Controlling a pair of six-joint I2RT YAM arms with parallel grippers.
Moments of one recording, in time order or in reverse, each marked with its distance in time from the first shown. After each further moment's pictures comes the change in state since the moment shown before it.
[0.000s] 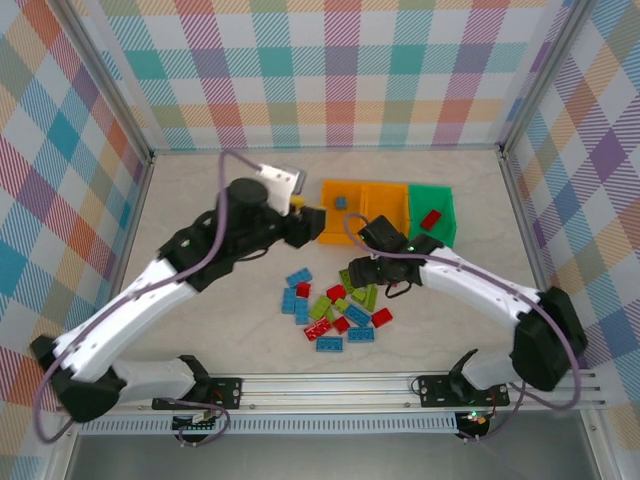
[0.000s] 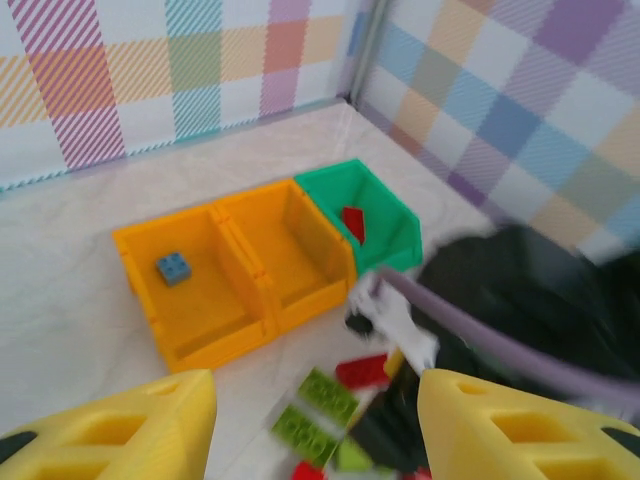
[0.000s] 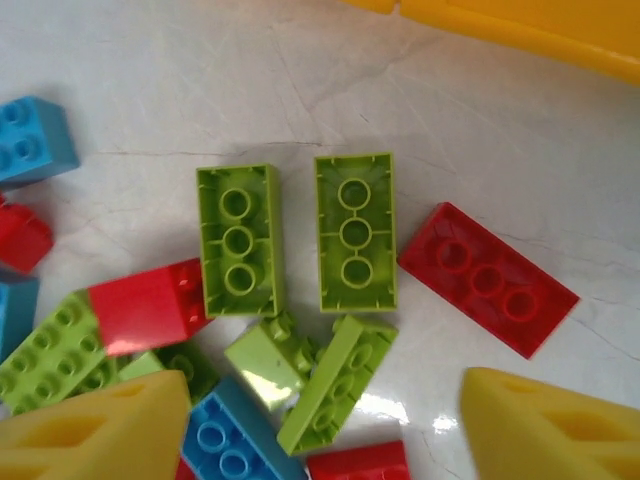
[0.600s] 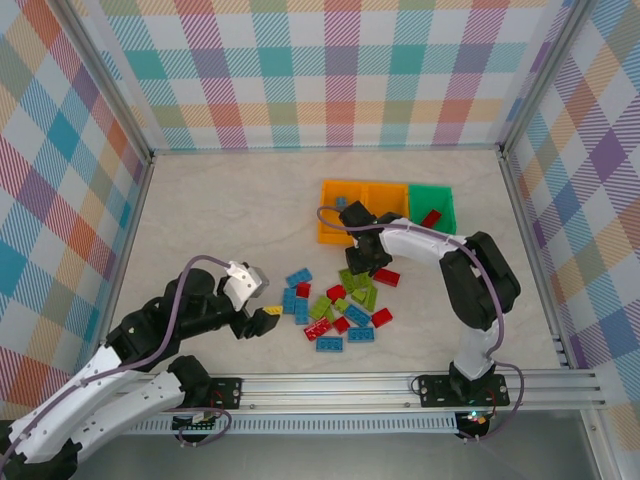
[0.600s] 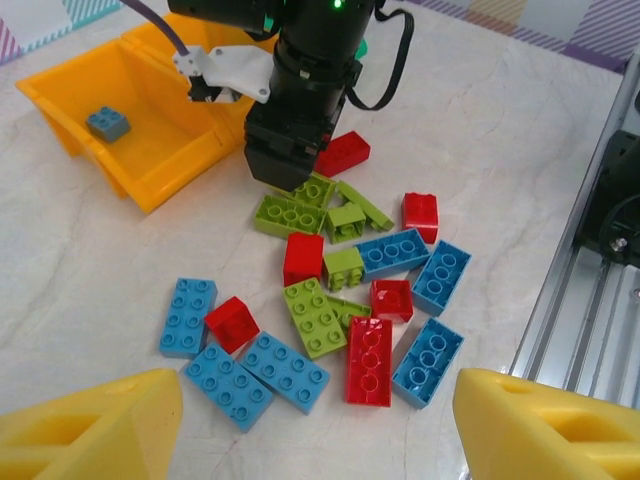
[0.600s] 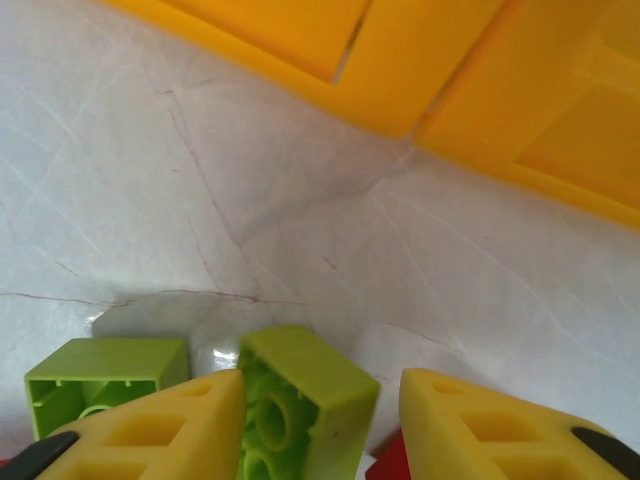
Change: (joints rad) left arm -0.002 -0.504 -0.533 -0.097 0.164 0.233; right arm -0.081 0.372 0.192 0.034 -0.007 -0.148
